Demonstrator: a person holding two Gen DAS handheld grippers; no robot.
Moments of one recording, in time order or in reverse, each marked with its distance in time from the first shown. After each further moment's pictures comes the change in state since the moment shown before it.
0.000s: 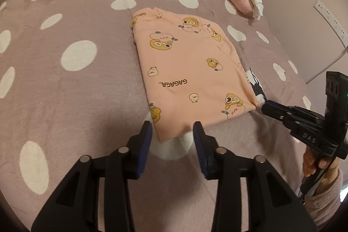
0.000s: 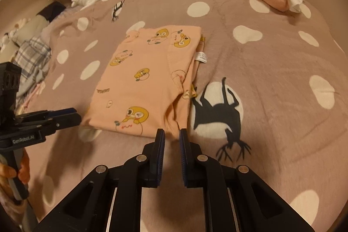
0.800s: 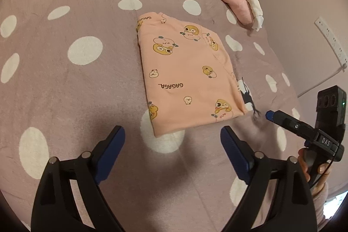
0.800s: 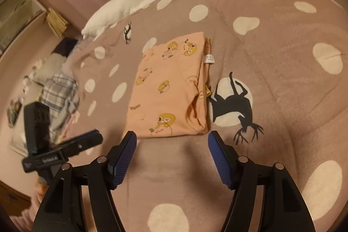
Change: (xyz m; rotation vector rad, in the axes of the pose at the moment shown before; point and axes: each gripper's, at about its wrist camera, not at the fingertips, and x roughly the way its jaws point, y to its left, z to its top) left arm -0.018 0.004 0.003 -0.107 0.003 -0.059; right arm -0.027 -0.017 -0.001 0.237 -0.035 0.248
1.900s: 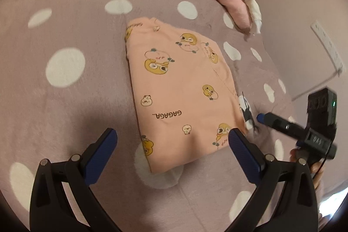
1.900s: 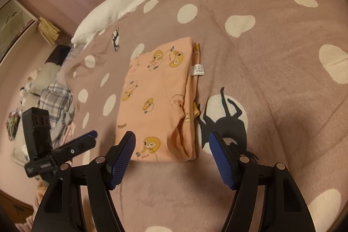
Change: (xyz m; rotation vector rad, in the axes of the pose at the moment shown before) left arm 0.034 0.015 0.039 -0.015 0.017 -0.080; right arm 0.022 -0.025 0.033 0.045 0.021 -0.006
